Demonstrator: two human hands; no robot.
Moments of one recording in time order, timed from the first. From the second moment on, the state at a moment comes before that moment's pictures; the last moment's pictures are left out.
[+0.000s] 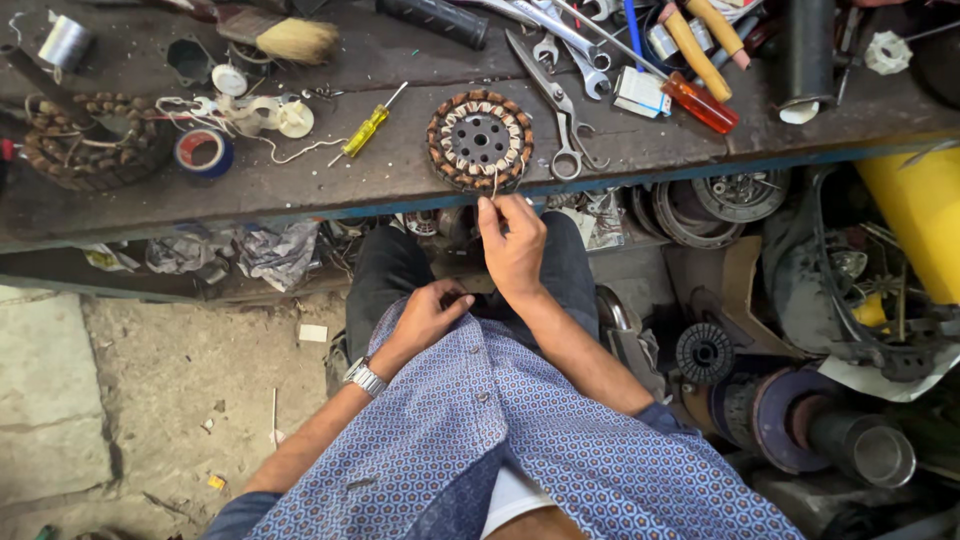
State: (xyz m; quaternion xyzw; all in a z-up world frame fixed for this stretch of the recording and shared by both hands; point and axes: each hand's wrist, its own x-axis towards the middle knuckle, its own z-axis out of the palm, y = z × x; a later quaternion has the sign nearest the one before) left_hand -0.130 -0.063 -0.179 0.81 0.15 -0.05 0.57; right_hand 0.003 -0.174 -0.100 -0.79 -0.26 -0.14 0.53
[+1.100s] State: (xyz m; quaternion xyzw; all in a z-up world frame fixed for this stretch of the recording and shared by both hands) left_hand -0.051 -0.077 -0.112 0.57 0.15 0.12 0.80; right_hand 0.006 -0.220 -0.091 -0.79 -0.37 -0.07 0.49
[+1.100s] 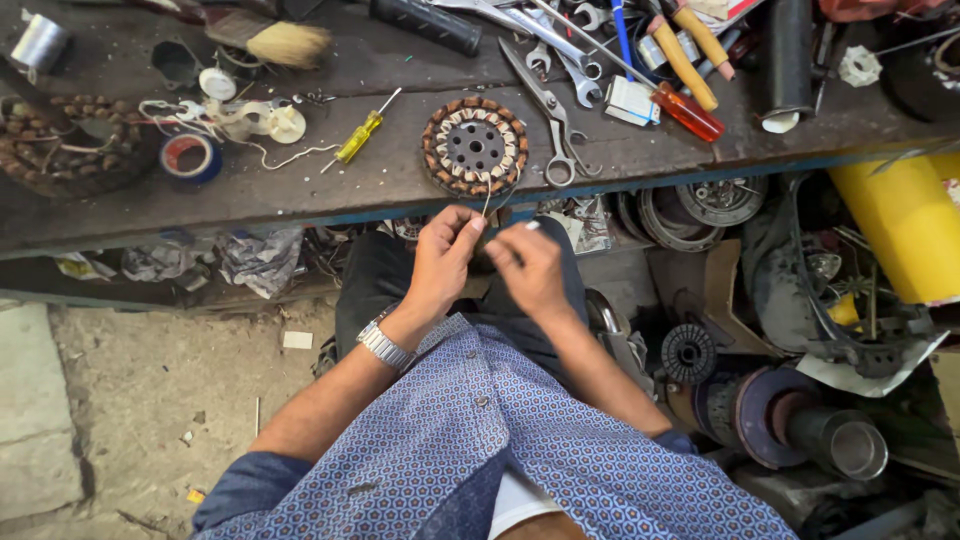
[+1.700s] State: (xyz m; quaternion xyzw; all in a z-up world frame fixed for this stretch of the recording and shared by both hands) left_hand -0.037 -0.086 -0.146 0.61 0.11 0.15 0.77; right_hand 0.082 -0.245 -0.026 -0.89 -0.28 -0.13 0.33
